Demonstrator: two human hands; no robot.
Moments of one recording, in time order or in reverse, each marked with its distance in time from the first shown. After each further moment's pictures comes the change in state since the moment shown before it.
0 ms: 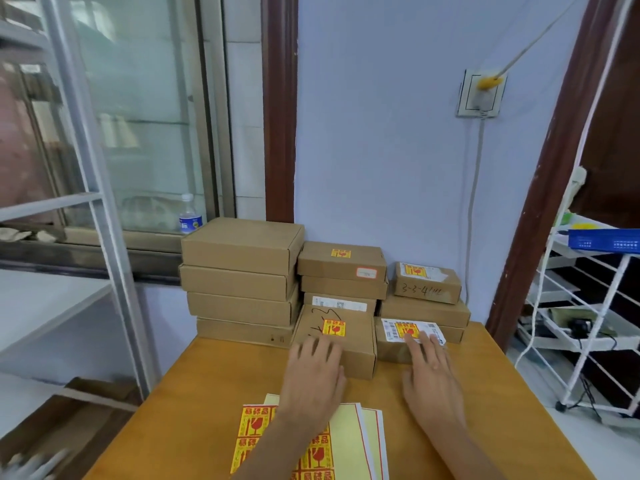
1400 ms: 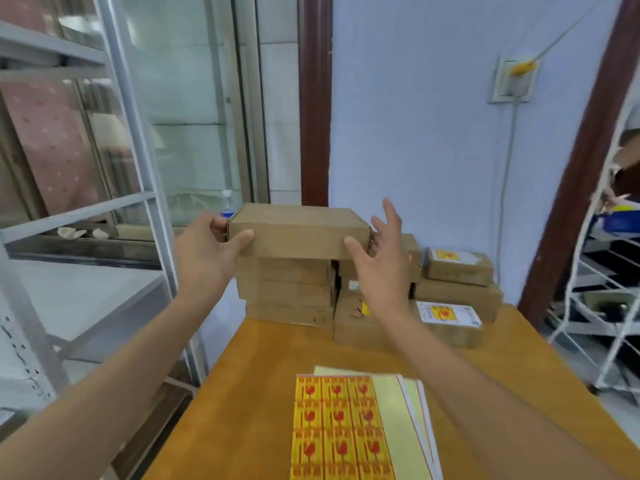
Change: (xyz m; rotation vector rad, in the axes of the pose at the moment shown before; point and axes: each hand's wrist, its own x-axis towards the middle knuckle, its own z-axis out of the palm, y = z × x) left_hand 0.017 -0.168 -0.221 -0.649 0.491 -0.602; right_hand 0.039 -0.202 -0.157 1.251 0.227 -0.011
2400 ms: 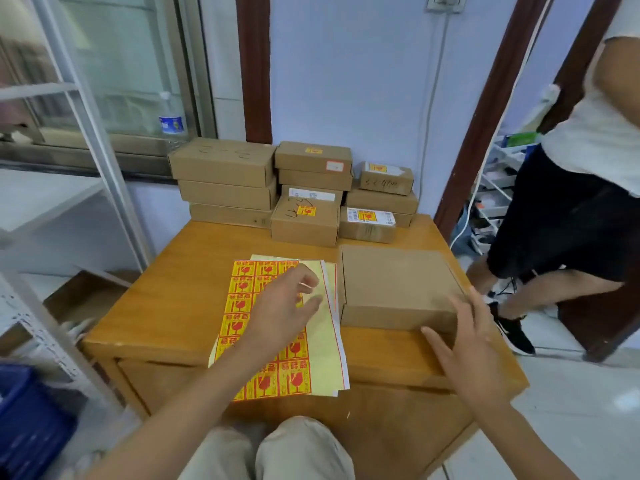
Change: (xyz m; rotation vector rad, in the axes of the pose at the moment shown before) left_hand -0.297 -0.007 0.080 0.019 -0.663 0.189; right_hand -0.236 0.078 -0.310 -0.953 -0.156 0.173
